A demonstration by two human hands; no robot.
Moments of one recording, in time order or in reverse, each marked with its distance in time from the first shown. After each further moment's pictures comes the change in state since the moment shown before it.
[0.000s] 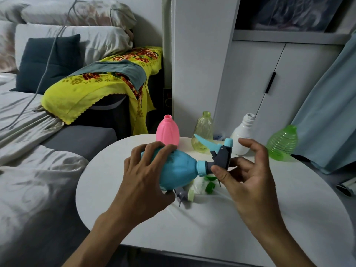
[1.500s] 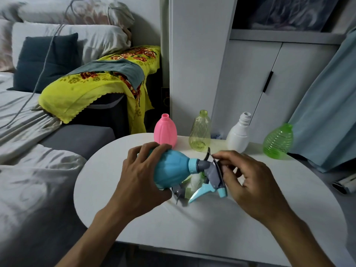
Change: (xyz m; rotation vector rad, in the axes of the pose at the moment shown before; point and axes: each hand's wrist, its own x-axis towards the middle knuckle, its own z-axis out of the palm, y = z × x) left_hand 0.000 -0.006 0.006 -0.112 -0.016 -0.049; right_hand 0.011 -0.002 -0.029 -0.435 -0.265 -0.217
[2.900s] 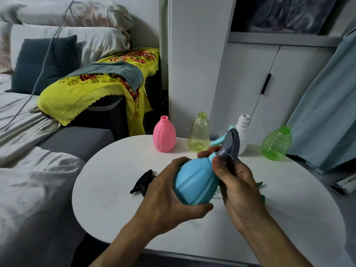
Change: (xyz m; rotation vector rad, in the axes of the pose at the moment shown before) left_hand -0.006 0.042 0.015 -0.559 -0.186 -0.131; right_hand 0.005 -0.014 0.038 1.101 0.126 0.369
